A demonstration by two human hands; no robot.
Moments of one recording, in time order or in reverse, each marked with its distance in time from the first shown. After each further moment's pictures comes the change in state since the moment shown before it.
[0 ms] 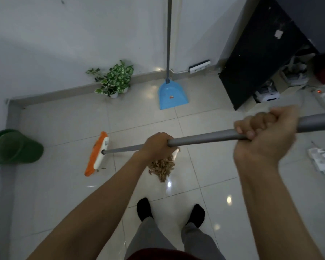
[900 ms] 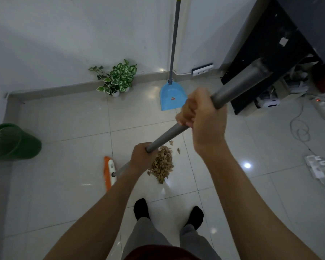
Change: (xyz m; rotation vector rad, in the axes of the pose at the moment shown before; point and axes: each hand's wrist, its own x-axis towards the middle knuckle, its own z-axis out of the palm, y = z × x) left_hand -0.038 -0.048 0.011 -0.362 0.380 -0.256; right_hand -0.041 0.031 0.085 -0.157 -0.626 0.173
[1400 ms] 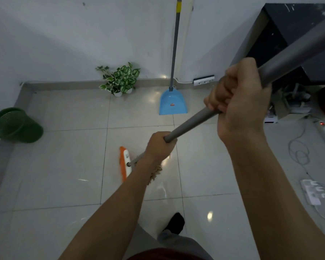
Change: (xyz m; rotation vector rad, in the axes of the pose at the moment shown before) left_hand -0.028 0.124 0.099 -0.161 0.059 0.042; right_hand -0.008 -0.105 -0.112 0.039 0.004 -0.119
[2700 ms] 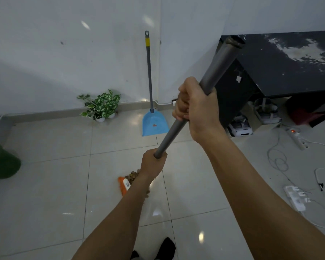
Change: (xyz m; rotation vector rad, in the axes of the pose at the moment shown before) left_hand 0.014 0.039 0.068 -0.162 0.051 -0.119; right_hand 0.040 -0.029 -0.039 -0.126 -0.149 0.084
